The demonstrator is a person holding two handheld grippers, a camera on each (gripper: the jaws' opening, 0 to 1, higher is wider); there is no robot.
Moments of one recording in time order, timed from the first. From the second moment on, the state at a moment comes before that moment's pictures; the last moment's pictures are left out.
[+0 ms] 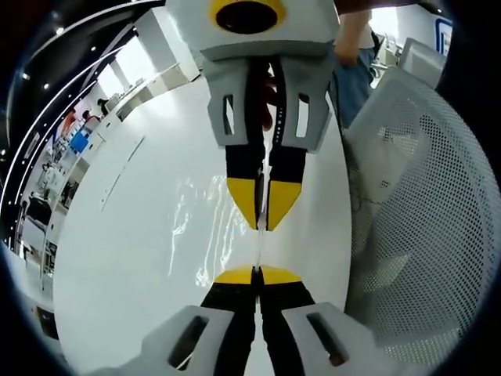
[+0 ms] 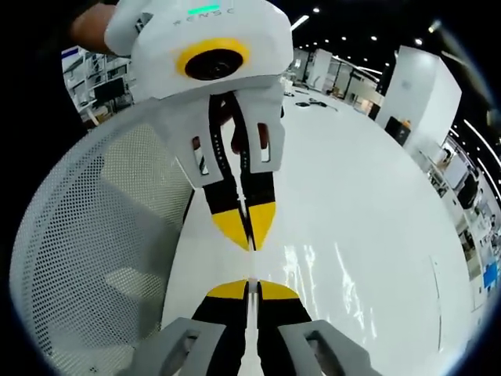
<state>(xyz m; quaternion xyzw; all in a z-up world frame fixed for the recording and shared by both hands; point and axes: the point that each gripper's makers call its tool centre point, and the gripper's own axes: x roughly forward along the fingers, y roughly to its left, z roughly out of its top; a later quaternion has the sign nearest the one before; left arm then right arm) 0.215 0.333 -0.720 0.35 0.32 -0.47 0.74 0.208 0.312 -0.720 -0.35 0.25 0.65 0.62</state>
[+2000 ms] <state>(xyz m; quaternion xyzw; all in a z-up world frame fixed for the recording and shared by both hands) 0.220 0.333 -0.724 0.34 0.32 -0.46 0.76 0.218 0.288 -0.721 -0.36 0.26 0.64 0.63</state>
